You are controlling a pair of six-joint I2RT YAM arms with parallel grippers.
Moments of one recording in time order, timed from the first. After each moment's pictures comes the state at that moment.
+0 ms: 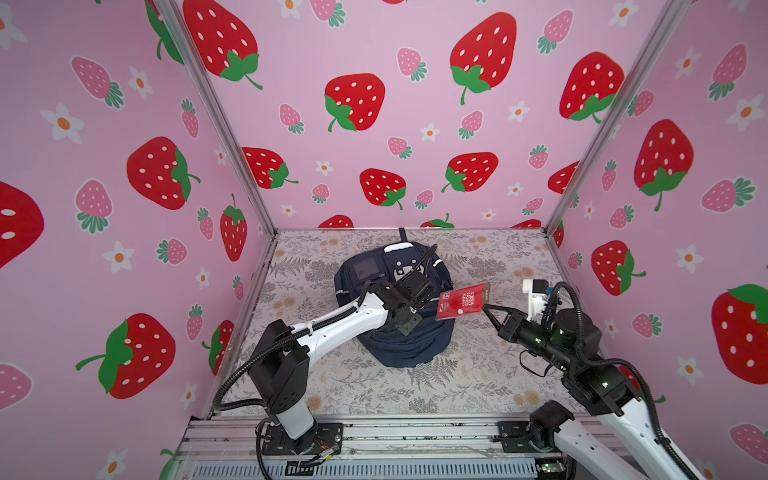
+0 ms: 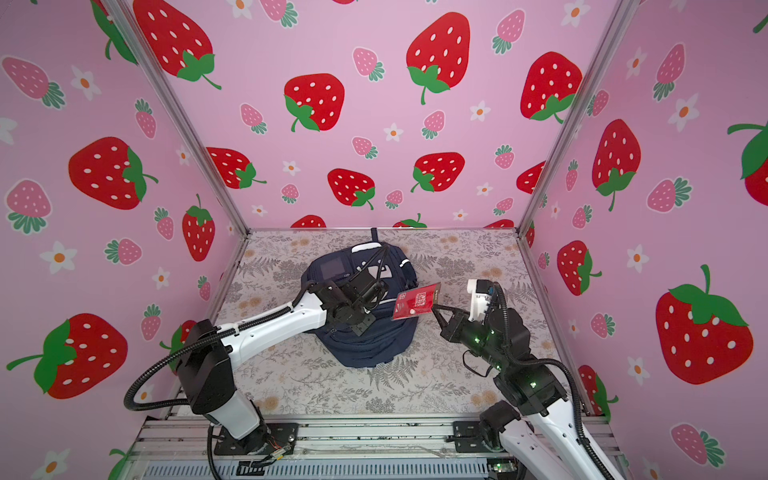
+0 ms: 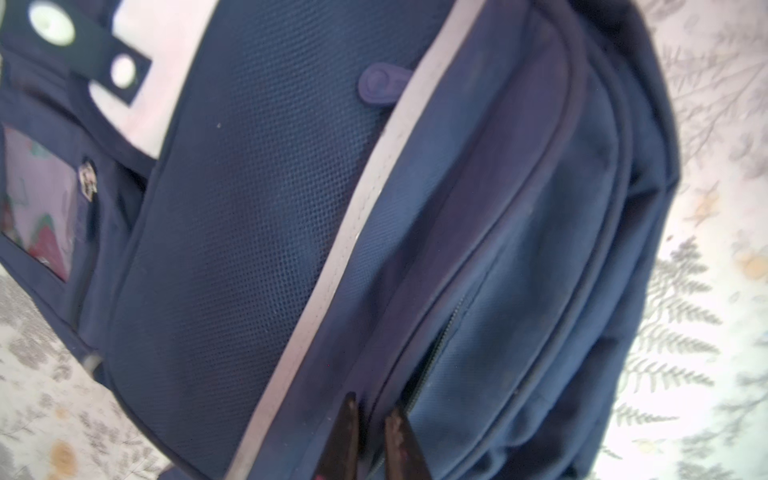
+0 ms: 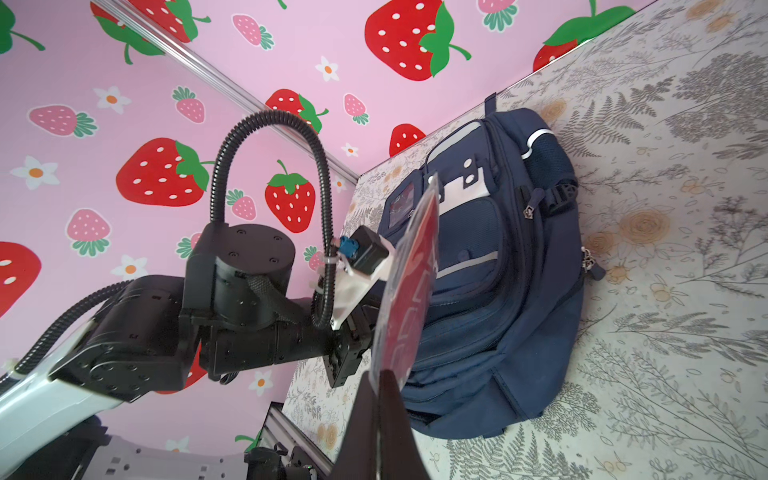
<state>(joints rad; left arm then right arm) -0.83 1.68 1.37 -0.87 -0.22 0.03 0.60 0.57 0.69 -0.36 -0.25 0.81</state>
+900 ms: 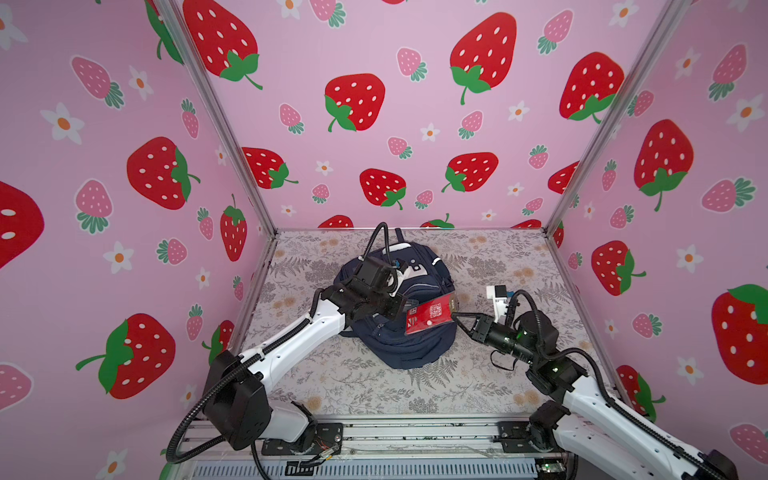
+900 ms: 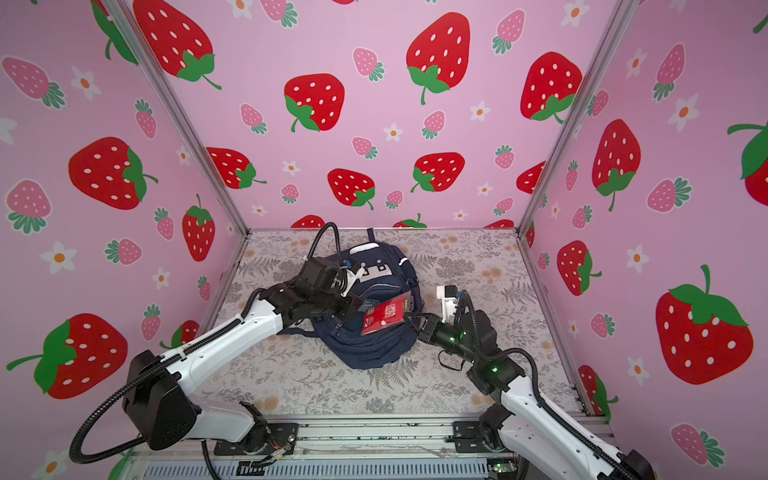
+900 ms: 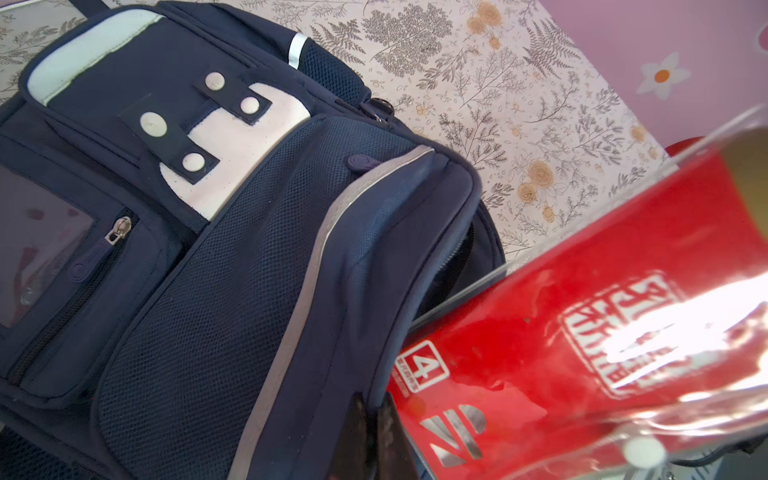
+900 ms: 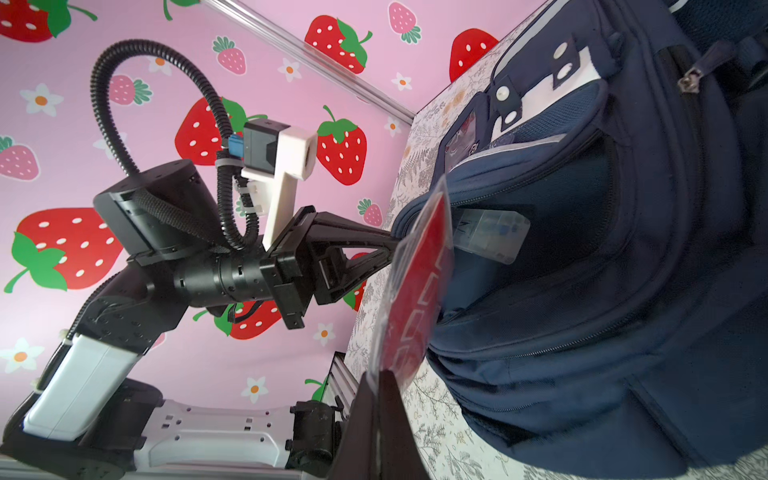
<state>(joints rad) -0.62 1.41 1.16 -0.56 0.20 -0.10 0.70 0.78 0.43 0.22 -0.38 1.03</state>
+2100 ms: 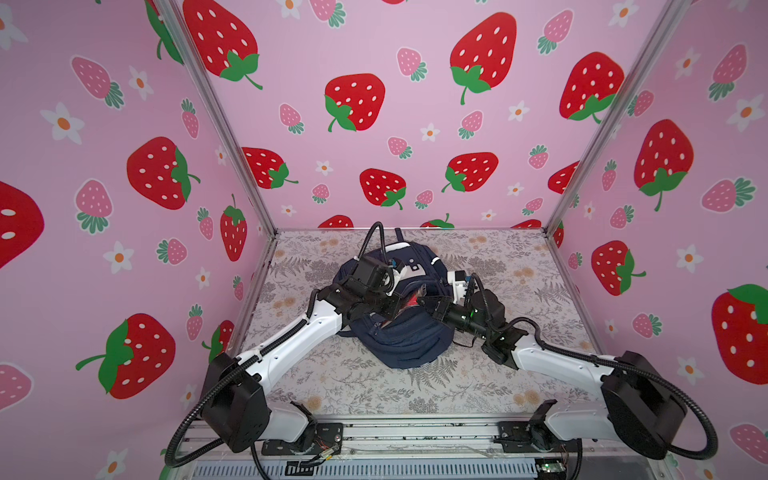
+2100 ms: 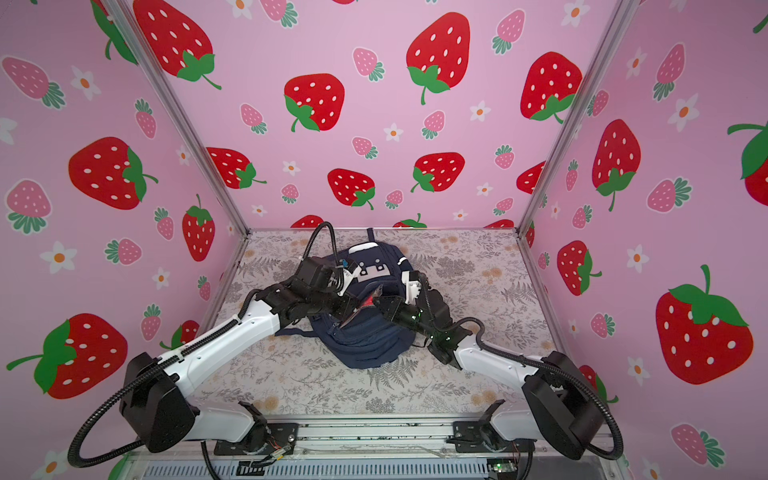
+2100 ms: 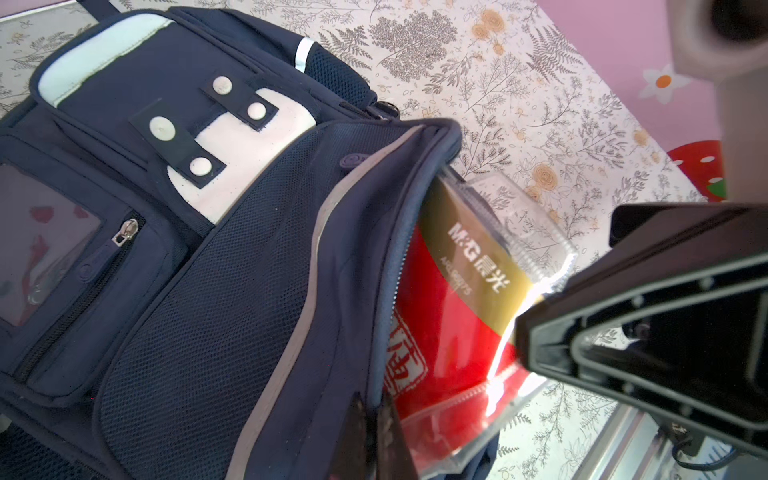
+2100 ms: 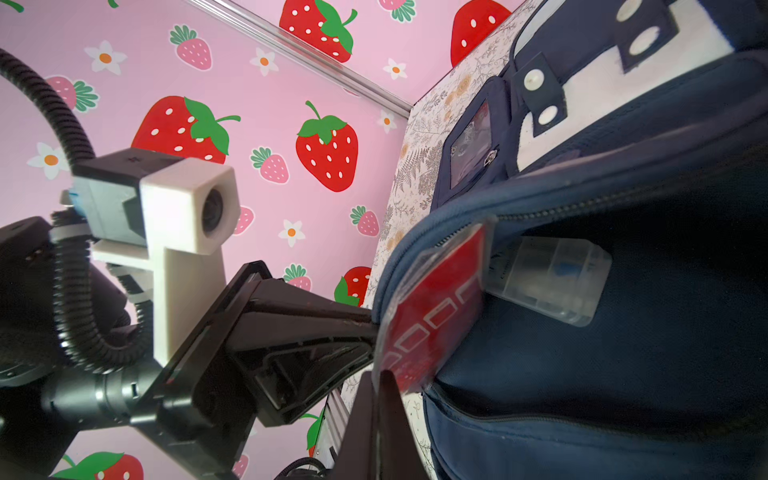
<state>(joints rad) -0.60 1.39 1.14 -0.55 0.20 -0.07 0.81 1.34 0.62 0.54 -0.27 1.06</state>
